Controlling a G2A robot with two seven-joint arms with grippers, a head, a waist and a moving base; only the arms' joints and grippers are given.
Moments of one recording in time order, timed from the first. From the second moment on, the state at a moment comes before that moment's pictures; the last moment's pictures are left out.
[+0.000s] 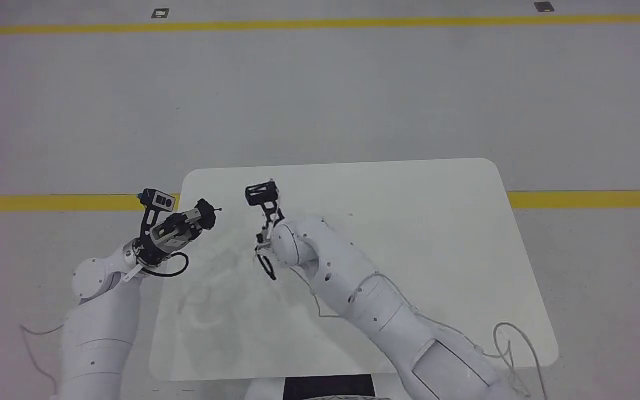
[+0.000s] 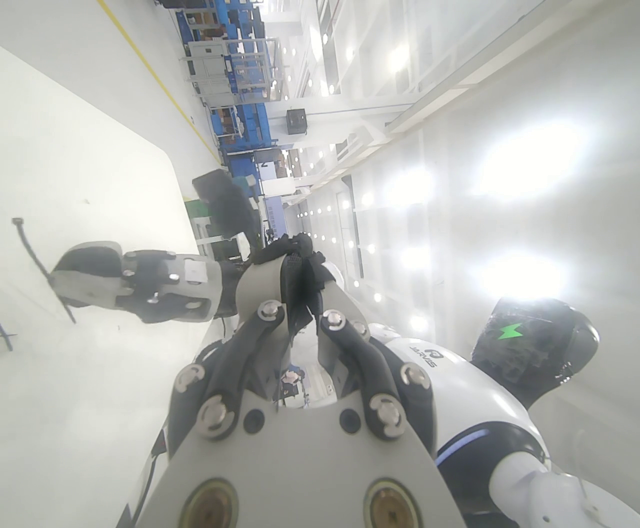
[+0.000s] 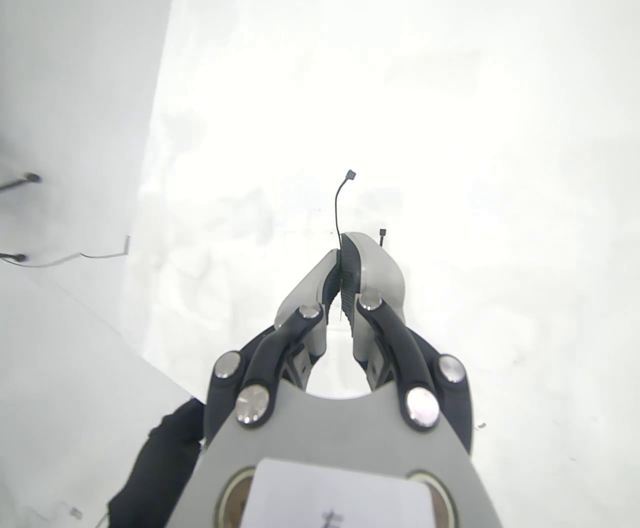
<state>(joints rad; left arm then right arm) 1.40 -1.18 -1.74 -1.22 -0.69 -0.34 -1.39 -1.00 -1.78 0.83 -1.15 -1.11 0.34 0.92</state>
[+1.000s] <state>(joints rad) 1.41 -1.18 -1.72 -1.23 -0.69 -0.34 -1.33 -1.26 -1.75 1.03 -1.44 -0.91 0.30 0.47</state>
